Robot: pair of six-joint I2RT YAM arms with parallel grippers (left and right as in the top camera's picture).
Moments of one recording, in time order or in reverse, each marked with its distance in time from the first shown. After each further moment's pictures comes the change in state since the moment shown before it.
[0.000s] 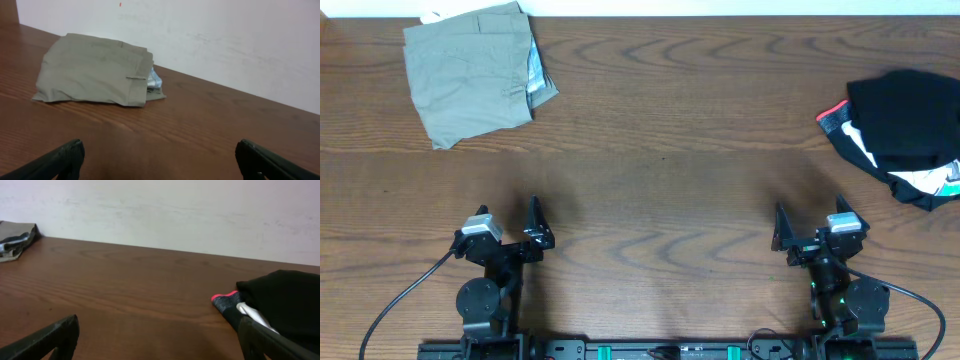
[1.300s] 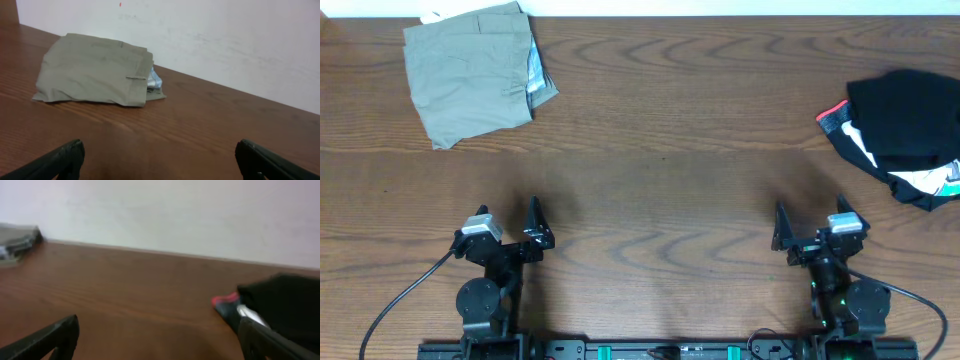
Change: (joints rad) left arm 0.000 0.000 0.000 0.000 0.000 0.000; right arm 0.000 0.003 0.000 0.082 -0.043 0.042
